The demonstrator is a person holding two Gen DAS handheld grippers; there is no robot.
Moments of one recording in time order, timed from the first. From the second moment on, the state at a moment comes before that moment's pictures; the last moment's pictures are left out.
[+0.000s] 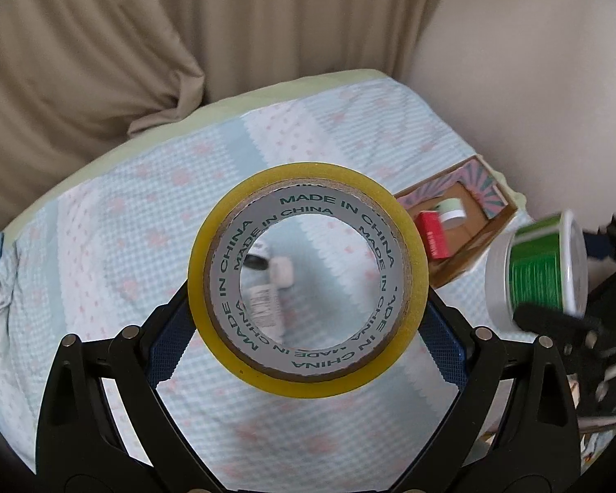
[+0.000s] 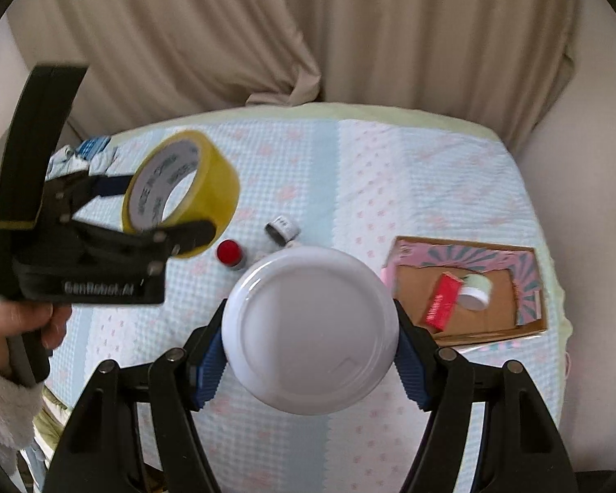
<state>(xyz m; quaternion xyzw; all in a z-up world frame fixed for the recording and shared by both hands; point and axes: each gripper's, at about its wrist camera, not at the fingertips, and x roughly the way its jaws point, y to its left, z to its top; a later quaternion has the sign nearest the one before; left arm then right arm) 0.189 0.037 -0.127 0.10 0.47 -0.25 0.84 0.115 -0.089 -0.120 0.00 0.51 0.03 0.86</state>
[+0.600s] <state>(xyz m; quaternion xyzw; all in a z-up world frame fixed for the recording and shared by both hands) 0.171 -0.203 -0.162 0.07 0.50 -0.25 0.83 0.130 -0.318 -0.113 -0.02 0.51 0.02 0.86</state>
